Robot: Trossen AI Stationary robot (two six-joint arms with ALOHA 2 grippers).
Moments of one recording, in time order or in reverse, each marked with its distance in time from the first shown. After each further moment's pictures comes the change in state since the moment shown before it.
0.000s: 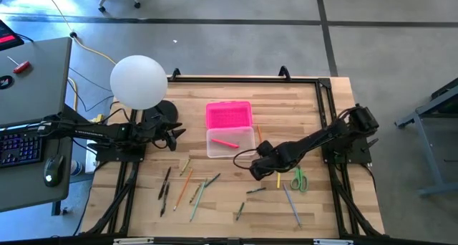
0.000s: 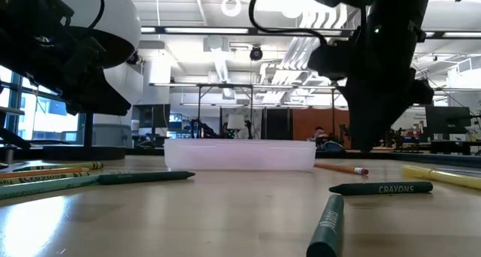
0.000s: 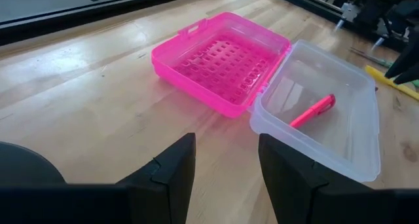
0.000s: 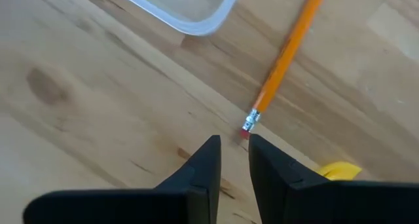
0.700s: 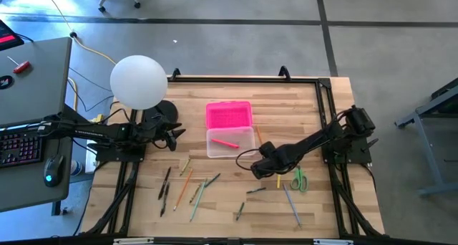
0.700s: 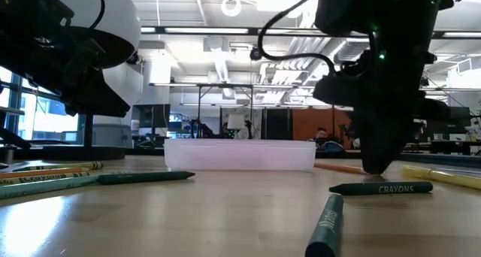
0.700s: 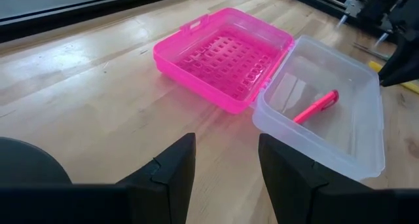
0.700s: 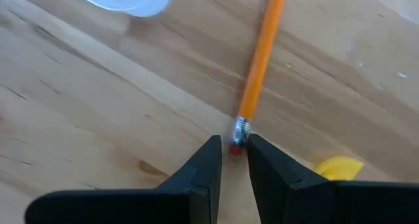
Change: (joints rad) left arm 0.000 0.000 0.000 -0.017 0.000 -0.001; right arm -0.001 0.036 -0.073 0.059 -0.001 0.099
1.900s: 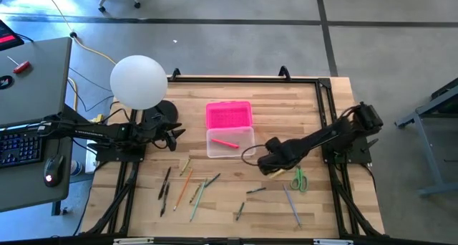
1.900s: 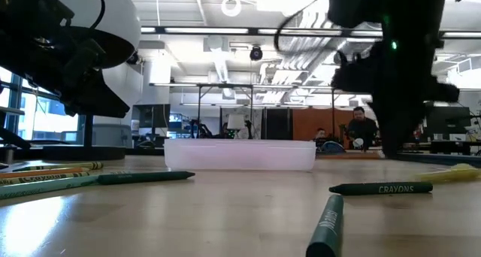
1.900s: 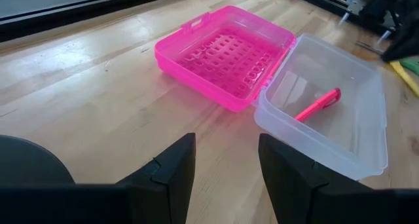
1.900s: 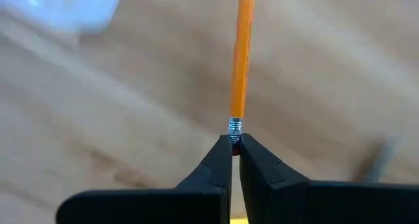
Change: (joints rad) left arm 0.000 0.000 0.000 -0.007 -0.002 0.001; right arm -0.025 -0.114 -0.008 -0.215 0.035 -0.007
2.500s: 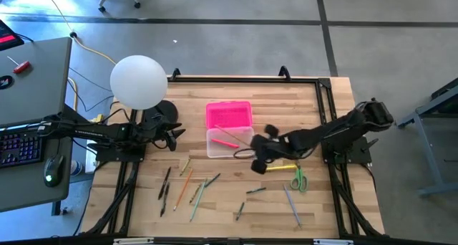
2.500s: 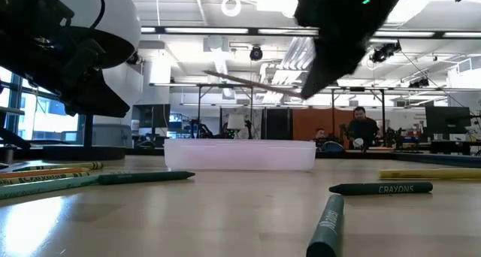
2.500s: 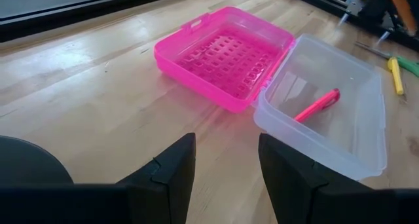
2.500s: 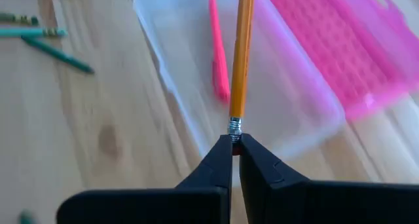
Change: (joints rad) left arm 0.000 0.000 0.000 0.008 0.000 0.000; right arm -0.074 -0.099 0.015 0.481 0.128 -0.907
